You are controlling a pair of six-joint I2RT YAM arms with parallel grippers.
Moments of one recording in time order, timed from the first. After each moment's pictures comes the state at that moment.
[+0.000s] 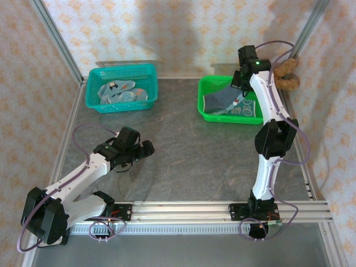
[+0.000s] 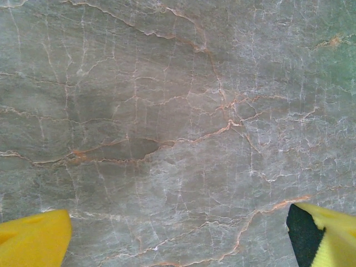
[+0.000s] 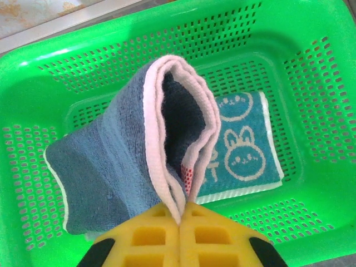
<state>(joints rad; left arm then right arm) -0.44 1.08 0.68 -0.66 0.00 -0.88 0.12 2.05 2.18 -1.19 0.18 0.41</state>
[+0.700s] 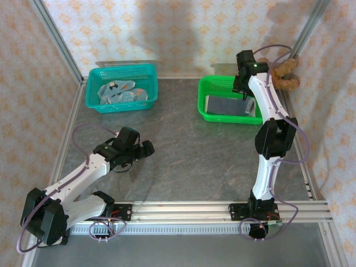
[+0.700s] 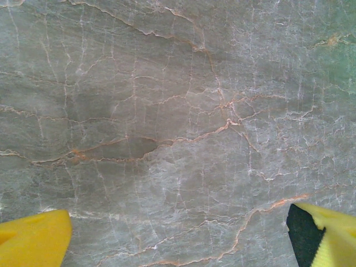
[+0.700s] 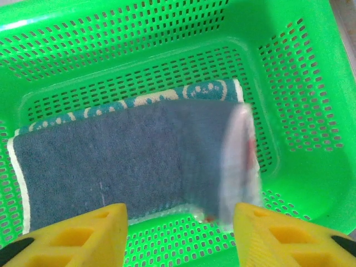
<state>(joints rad) -0.44 1.07 0.68 -0.66 0.00 -0.88 0.12 2.04 2.10 -1.18 0.25 0.40</state>
